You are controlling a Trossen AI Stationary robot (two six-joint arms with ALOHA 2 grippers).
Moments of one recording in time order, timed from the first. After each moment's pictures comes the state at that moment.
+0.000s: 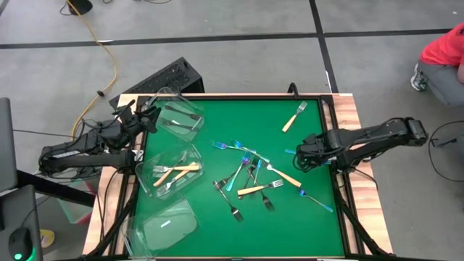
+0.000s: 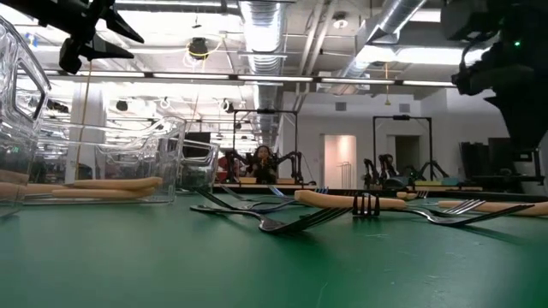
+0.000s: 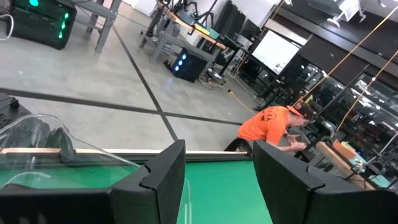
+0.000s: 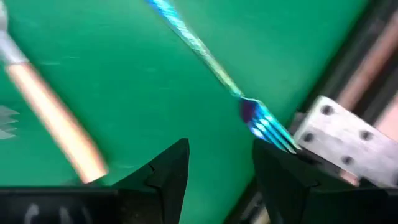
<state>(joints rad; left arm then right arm) 0.16 0.31 0.54 -0.38 -0.77 -0.69 0.10 1.07 0.77 -1.34 0.15 1.15</state>
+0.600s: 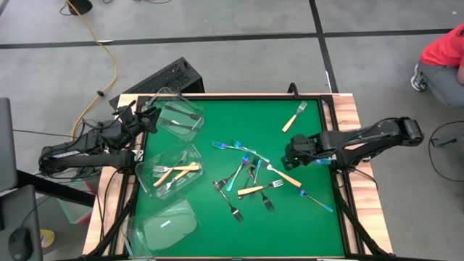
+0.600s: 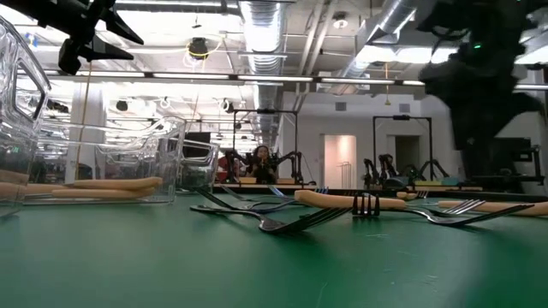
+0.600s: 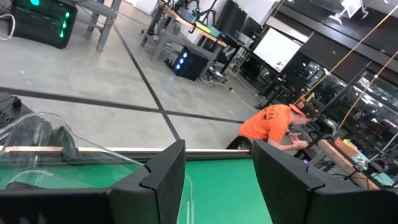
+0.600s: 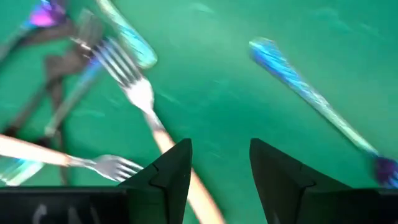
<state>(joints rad) 0.16 0.31 0.54 -0.39 -0.77 -0.70 0.07 1.17 0.77 -0.92 0.16 1.22</state>
